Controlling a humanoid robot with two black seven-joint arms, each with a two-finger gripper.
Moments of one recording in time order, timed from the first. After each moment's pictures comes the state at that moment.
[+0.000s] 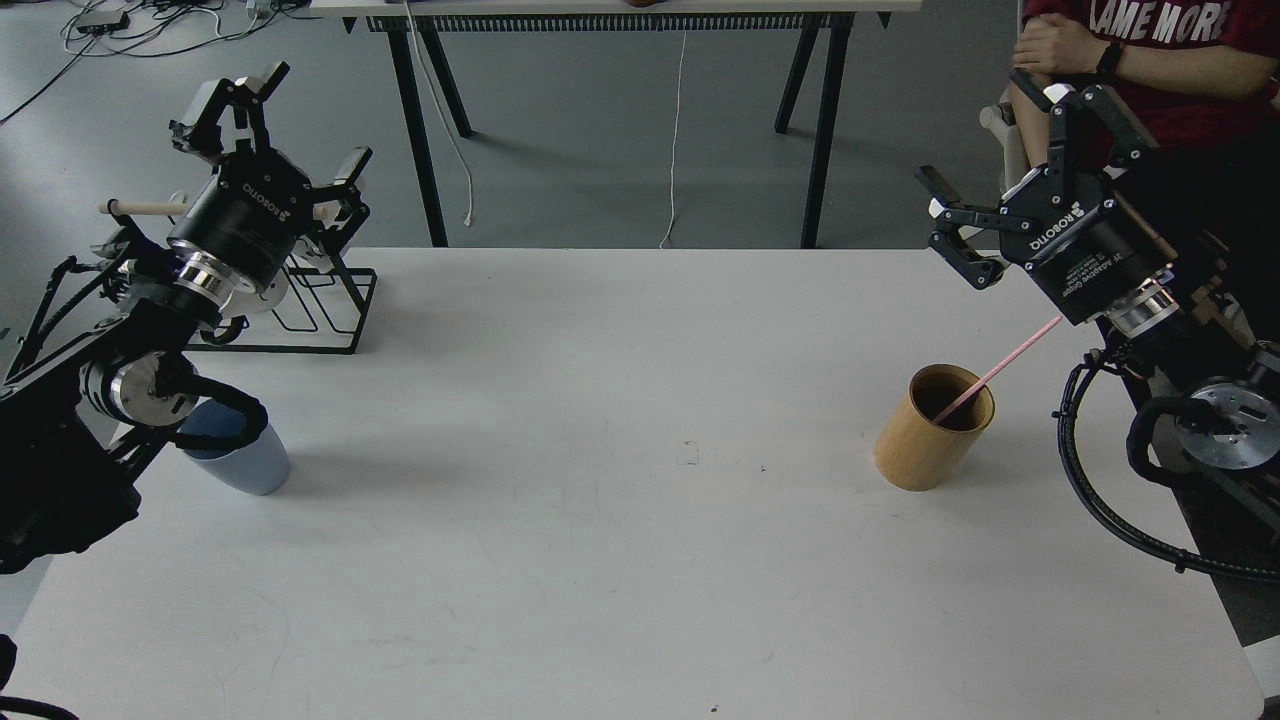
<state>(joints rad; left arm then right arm) -0.73 0.50 -0.62 -0.80 0.08 -0.49 -0.49 0.65 -0.73 0.58 1.26 -0.03 0.45 0.49</state>
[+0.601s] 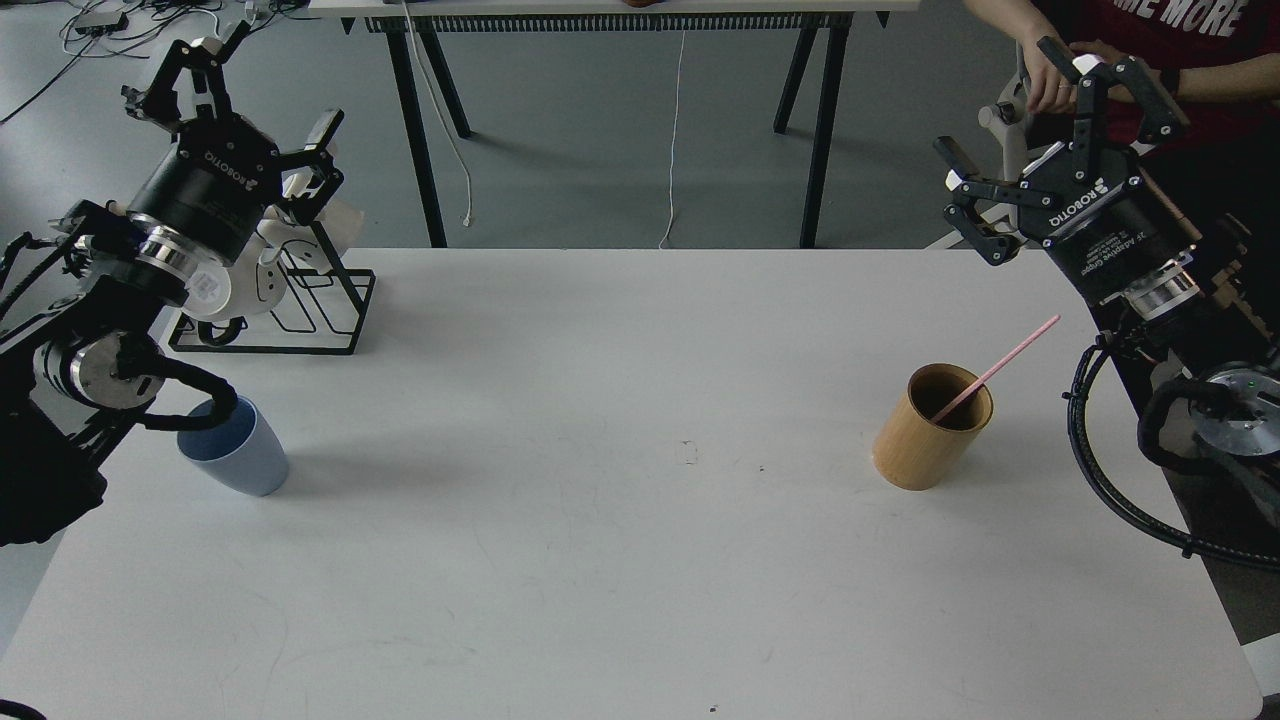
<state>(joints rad) -0.72 0.60 -0.68 -0.91 0.09 -0.49 -0.49 0.64 -0.74 0.64 1.28 -0.02 0.45 0.49</state>
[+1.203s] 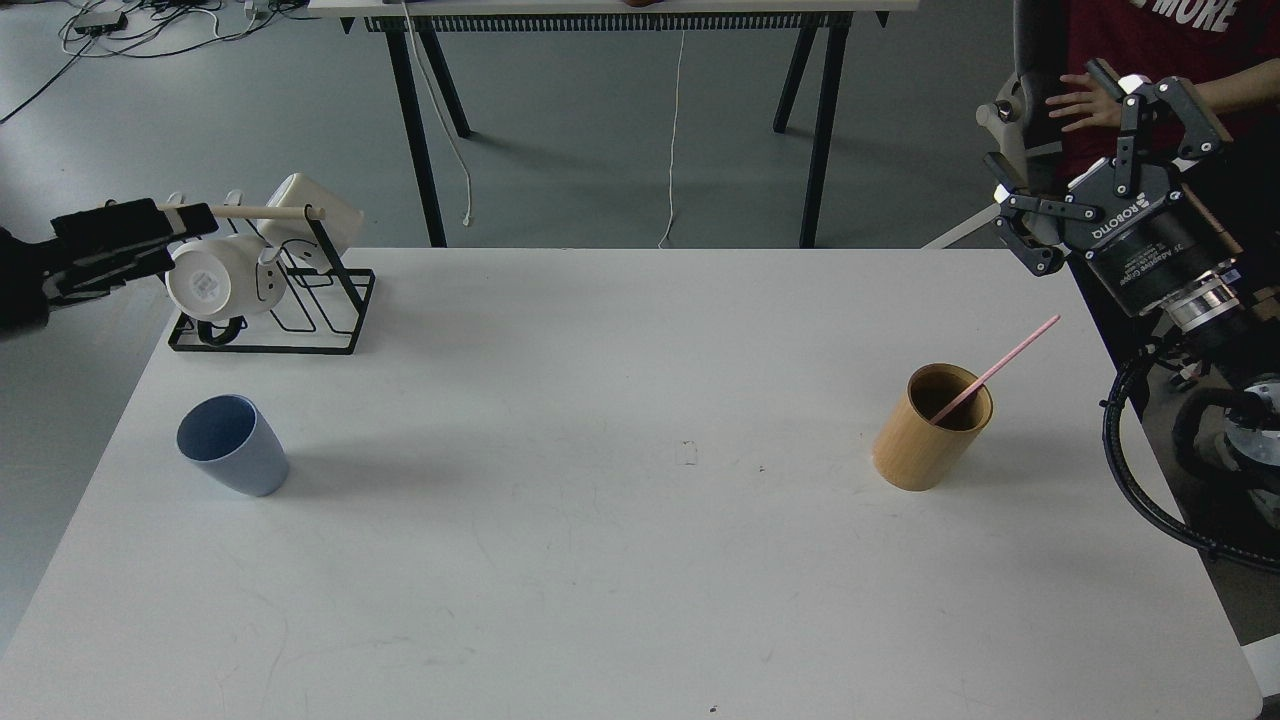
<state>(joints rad) -0.71 1.16 -0.52 -1.13 1.23 -0.48 -0.49 0.61 -0.76 0.65 1.18 -0.02 0.46 0.49</state>
